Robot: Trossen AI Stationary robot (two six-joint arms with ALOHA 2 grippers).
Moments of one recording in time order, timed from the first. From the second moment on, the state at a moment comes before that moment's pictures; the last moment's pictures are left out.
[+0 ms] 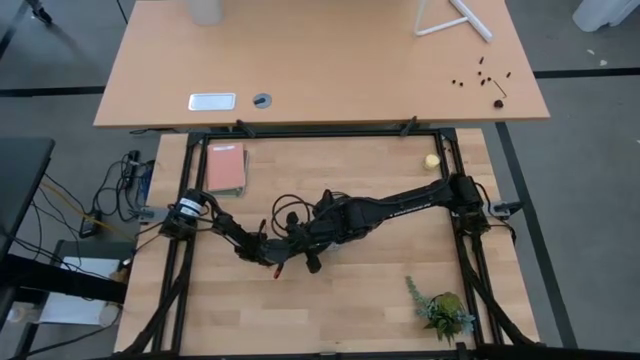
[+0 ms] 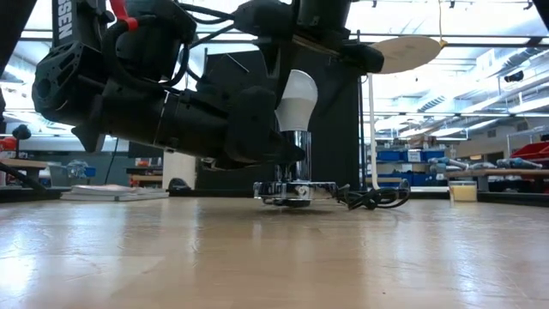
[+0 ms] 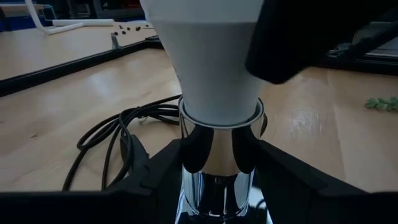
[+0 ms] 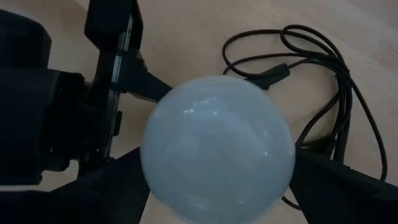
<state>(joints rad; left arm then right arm) -0.30 2.07 0.70 1.18 -0.74 -0.17 0.19 2.05 1.84 -1.15 0.32 1.17</state>
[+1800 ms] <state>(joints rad) -0.31 2.07 0.68 1.19 -0.48 0.00 0.17 2.05 1.84 -1.15 0.06 -0.75</state>
